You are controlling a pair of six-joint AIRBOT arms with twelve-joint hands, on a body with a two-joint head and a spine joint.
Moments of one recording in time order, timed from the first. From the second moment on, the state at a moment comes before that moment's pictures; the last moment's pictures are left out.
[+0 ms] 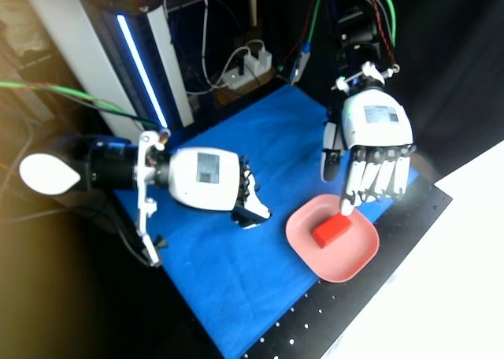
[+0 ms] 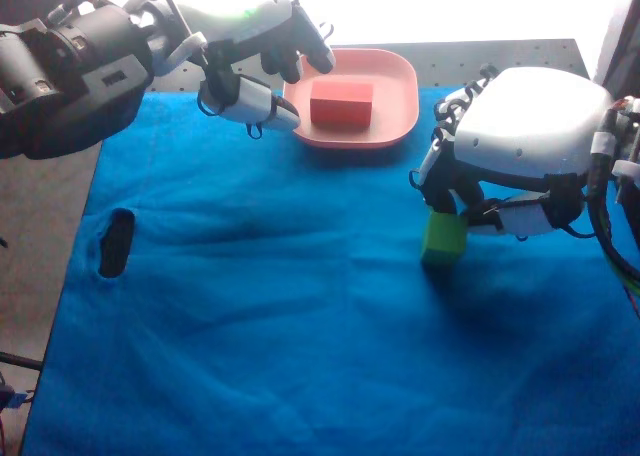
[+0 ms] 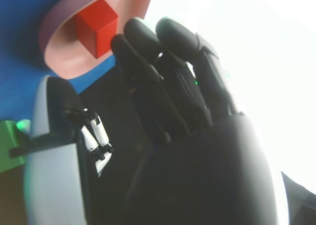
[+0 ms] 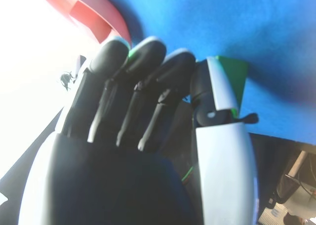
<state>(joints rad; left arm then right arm) 0.48 -1.35 1.60 0.39 -0.42 0.85 -0.65 -1.11 1.23 -0.49 0.47 -0.63</state>
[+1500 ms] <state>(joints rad) 0.50 -1.34 1.60 0.38 -0.42 0.85 -0.63 -1.13 1.23 -0.58 0.47 -0.59</state>
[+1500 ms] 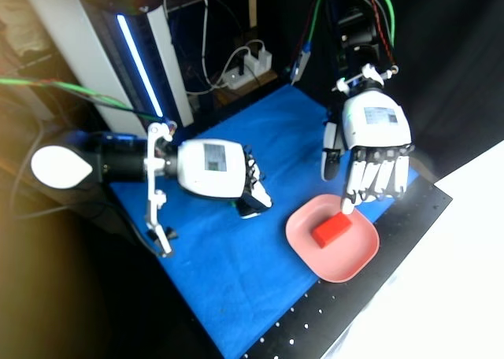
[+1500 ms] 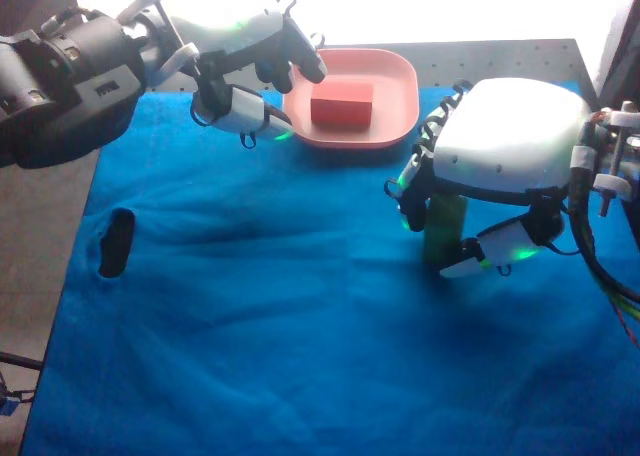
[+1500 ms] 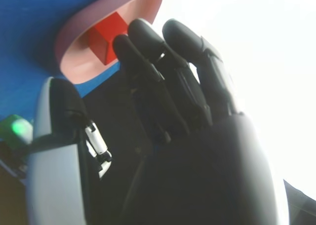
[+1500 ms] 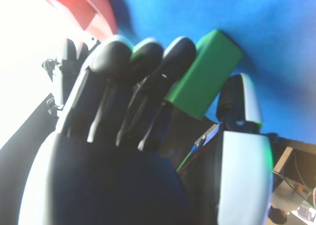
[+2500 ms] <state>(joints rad) 0.52 -1.30 1.57 0.36 -0.43 0.85 -0.51 -1.12 1.28 -0.62 0.46 -0.58</state>
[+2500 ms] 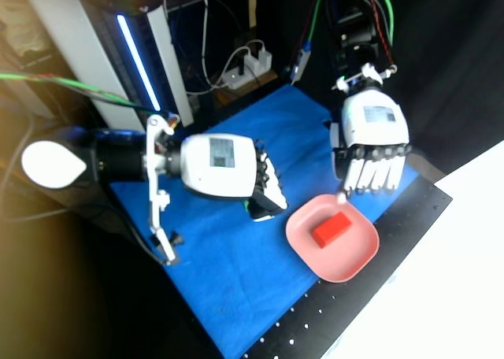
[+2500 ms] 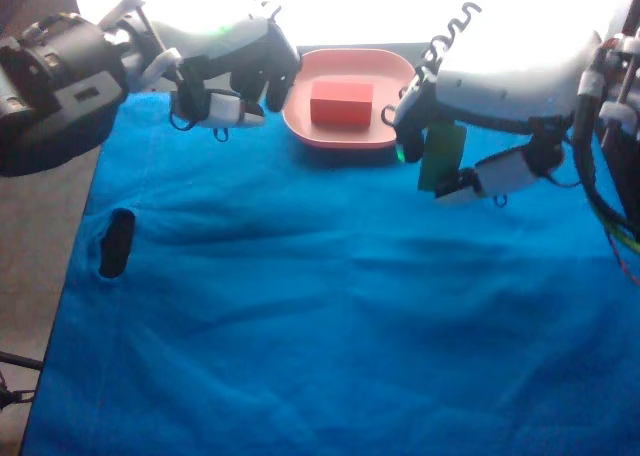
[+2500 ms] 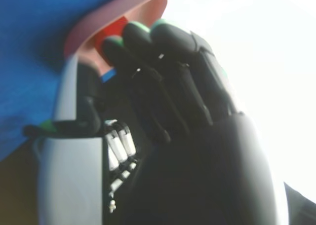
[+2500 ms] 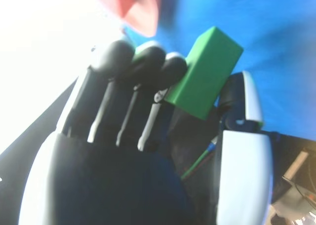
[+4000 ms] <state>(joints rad) 0.64 -1.07 1.29 0.46 -0.60 0.85 -0.31 -1.24 1.50 -0.87 0.27 -0.52</state>
